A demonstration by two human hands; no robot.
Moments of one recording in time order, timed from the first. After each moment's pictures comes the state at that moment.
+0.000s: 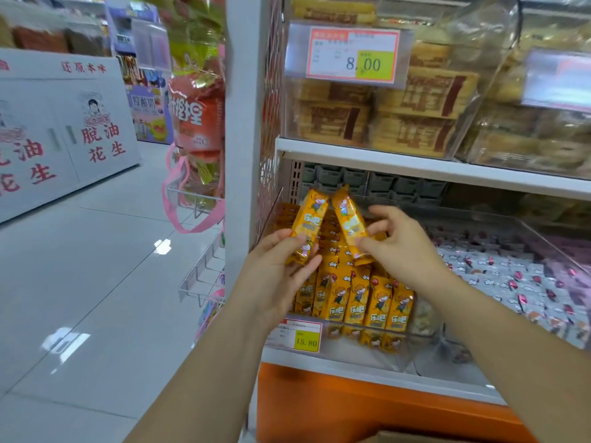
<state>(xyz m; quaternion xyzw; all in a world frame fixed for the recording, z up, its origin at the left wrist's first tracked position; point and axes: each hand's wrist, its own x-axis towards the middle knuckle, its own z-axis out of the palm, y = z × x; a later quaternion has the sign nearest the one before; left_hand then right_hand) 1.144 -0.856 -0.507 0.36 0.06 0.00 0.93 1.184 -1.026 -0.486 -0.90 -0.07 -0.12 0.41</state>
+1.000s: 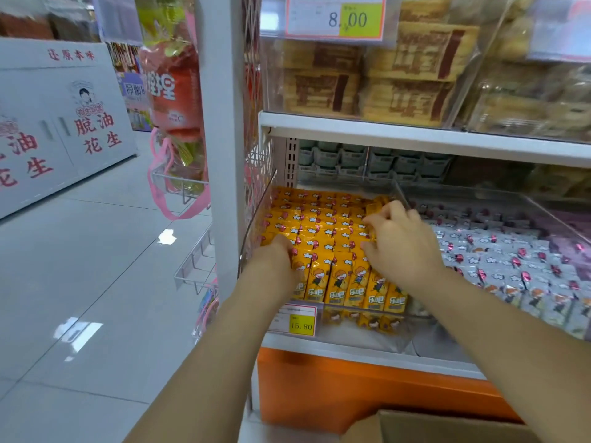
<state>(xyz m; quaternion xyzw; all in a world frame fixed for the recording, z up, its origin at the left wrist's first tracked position) 1.164 -0.852 -0.539 0.95 0.02 0.01 0.31 1.193 -1.039 -0.518 -0.98 -0.07 -0.18 0.00</state>
